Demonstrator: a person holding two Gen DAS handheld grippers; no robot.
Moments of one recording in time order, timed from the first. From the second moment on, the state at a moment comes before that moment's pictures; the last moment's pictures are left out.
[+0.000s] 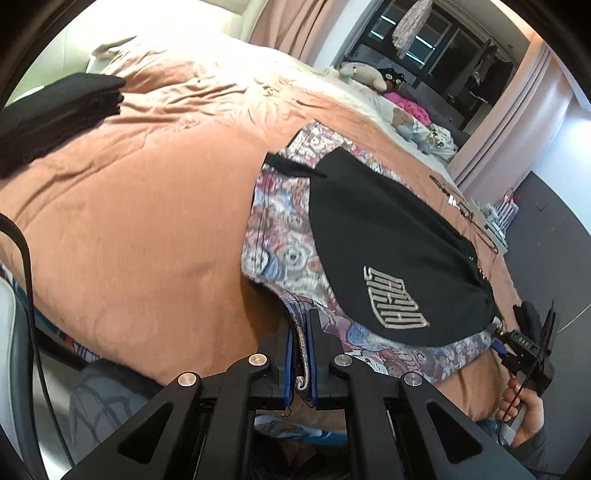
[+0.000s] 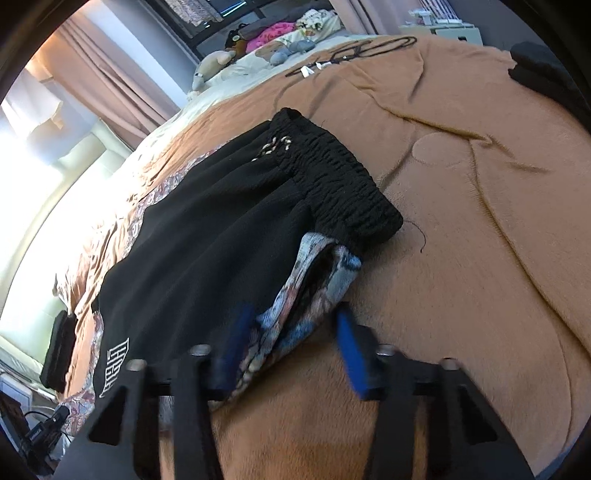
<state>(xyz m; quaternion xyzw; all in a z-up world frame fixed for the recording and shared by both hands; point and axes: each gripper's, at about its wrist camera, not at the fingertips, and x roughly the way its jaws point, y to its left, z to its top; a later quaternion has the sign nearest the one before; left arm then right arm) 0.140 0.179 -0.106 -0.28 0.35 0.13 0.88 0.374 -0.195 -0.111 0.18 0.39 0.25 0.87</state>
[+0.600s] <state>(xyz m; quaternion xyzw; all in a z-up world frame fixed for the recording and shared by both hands) 0.211 0.200 -0.008 -0.24 0.25 0.12 0.93 0.379 -0.197 -0.069 0.18 0.33 0.27 0.89</state>
